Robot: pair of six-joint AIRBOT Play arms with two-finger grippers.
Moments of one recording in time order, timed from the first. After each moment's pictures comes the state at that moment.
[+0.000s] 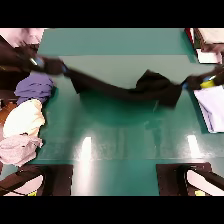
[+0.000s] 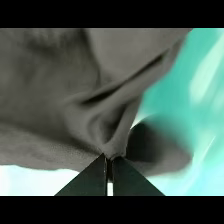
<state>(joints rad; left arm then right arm) -0.14 -1.17 1.59 1.02 -1.25 -1.38 -0.20 -1.11 1.34 -1.04 1.40 1.28</state>
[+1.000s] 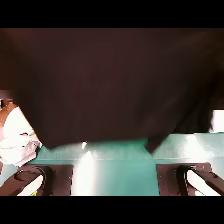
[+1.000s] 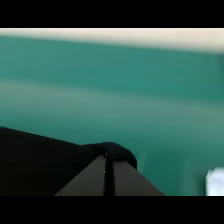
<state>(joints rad) -0.14 -0.93 1.85 1.16 -1.18 -1.43 -0.20 -1.03 1.97 -1.22 1.49 1.49</state>
